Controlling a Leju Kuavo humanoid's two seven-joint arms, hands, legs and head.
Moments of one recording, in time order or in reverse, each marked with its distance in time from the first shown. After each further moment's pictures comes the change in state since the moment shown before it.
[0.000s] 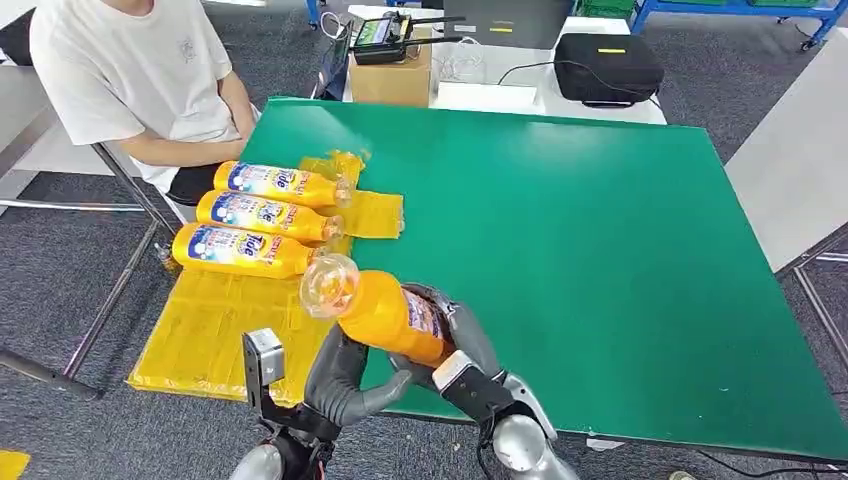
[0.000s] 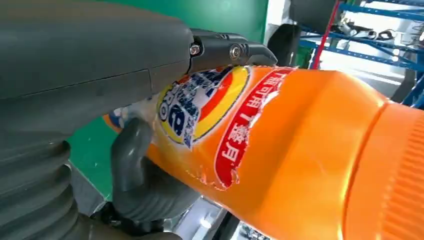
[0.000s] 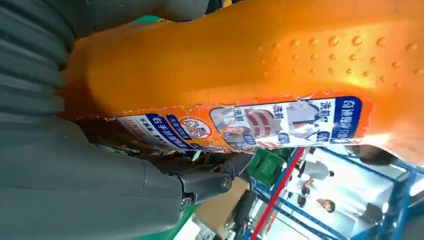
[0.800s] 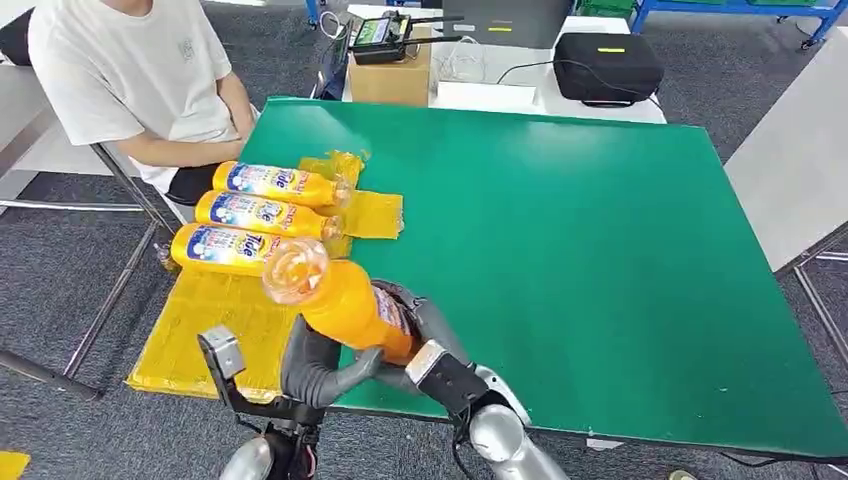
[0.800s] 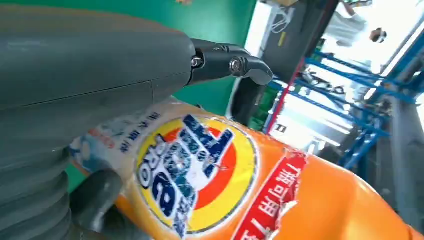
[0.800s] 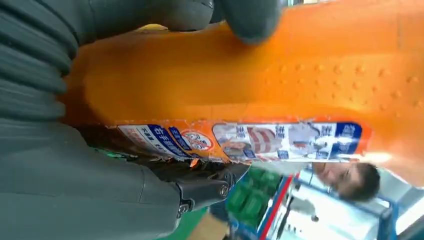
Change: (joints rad) left arm 0.008 -0.008 0.060 -0.027 0.132 0.120 -0.127; right arm -0.066 0.042 0.114 0.049 -0.071 0.115 0.032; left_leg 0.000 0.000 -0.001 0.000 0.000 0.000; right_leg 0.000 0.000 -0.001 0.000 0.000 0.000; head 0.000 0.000
